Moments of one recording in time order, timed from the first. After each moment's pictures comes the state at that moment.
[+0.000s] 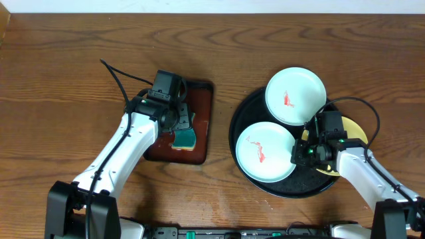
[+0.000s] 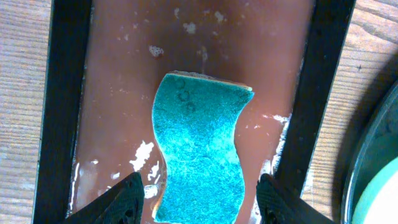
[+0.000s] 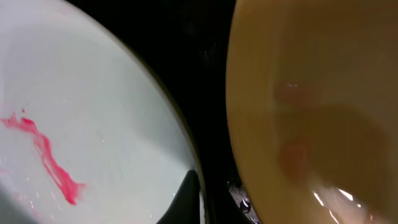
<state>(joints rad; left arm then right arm) -0.29 1.54 1.04 -0.73 0.02 -0.41 0.09 1.44 0.60 -0.50 -0.26 0.36</state>
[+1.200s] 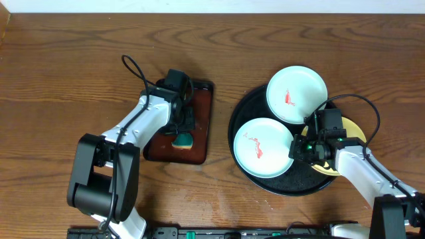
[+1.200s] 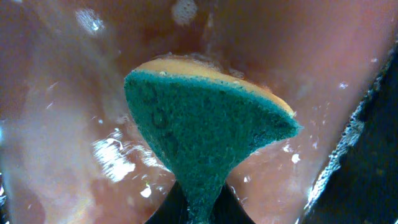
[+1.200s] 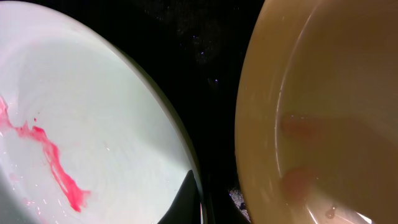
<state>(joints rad) -0.29 1.80 1.12 -0.77 0.08 -0.40 0.09 1.46 0.60 -0.42 -0.27 0.38</state>
